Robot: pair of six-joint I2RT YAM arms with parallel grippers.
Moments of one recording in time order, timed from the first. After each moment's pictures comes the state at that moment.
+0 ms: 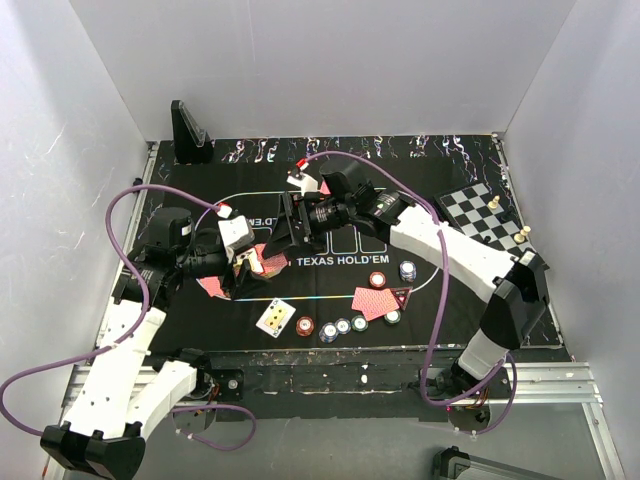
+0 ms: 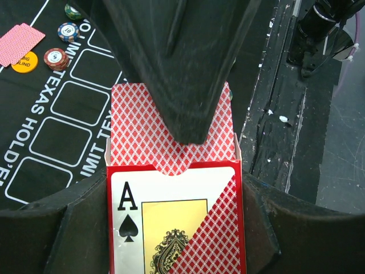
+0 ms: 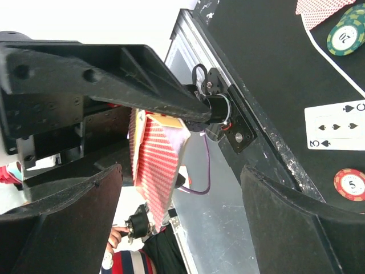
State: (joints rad) left arm -0.24 0.84 0.99 -0.80 0.91 0.49; right arm 0.87 1.63 1.52 -0.42 -0.75 0.84
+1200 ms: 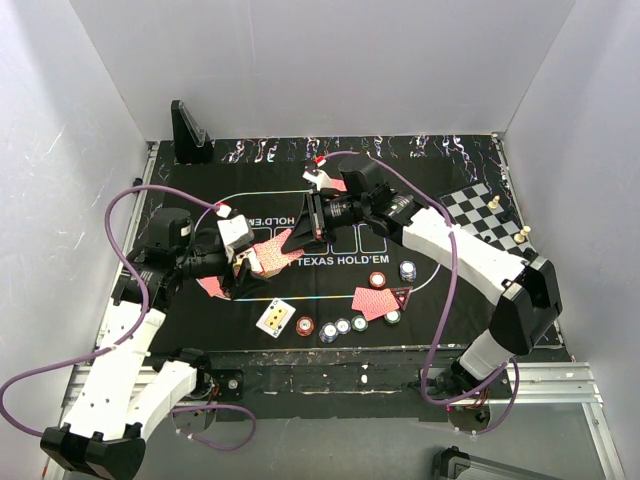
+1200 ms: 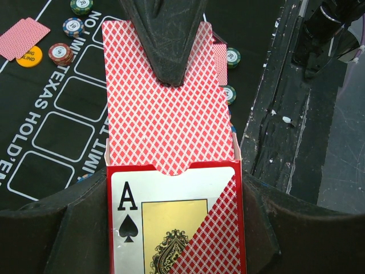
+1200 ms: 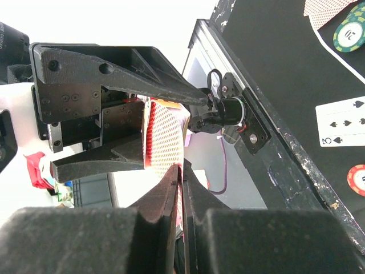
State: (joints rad) left arm -0.24 0.83 0.99 -0.80 0.88 0.48; right arm 0.80 1.59 1.41 -0.31 -0.82 0.95
